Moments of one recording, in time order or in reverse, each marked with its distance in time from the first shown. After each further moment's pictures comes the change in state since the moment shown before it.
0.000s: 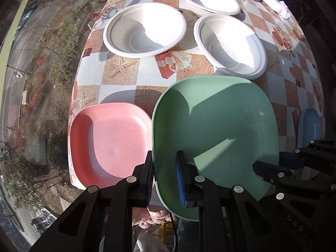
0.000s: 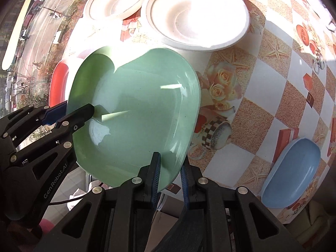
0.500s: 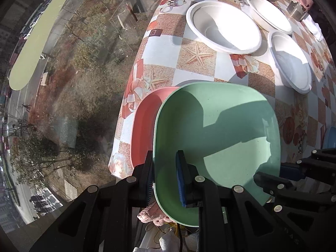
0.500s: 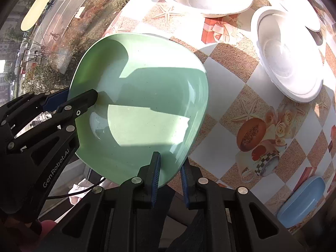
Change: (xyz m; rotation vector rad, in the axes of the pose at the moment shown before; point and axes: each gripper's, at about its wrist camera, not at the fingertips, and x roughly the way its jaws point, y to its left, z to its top) left arm 0.012 0.086 -0.040 -0.133 0.000 0.135; right arm 0.034 0.085 0.019 -0.192 0.046 0.032
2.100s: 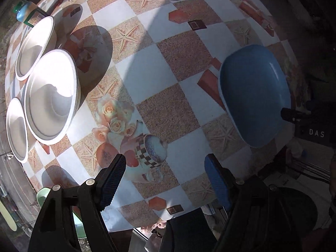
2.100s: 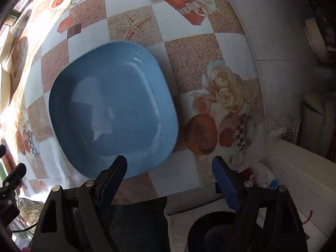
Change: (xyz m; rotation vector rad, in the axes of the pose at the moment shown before) left arm -0.001 -0.319 0.004 0.712 0.100 -0.158; right arm -0.042 -0.389 -0.298 0.940 -0.052 -0.180
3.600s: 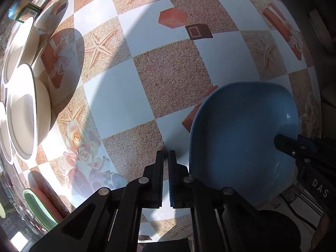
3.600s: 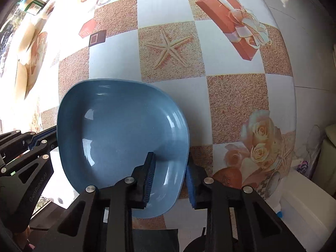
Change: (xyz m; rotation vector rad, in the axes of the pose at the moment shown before) left arm 0.029 -0.030 0.094 -0.152 0.019 0.040; right arm 0.017 0.048 0.032 -0.141 -0.045 0.184
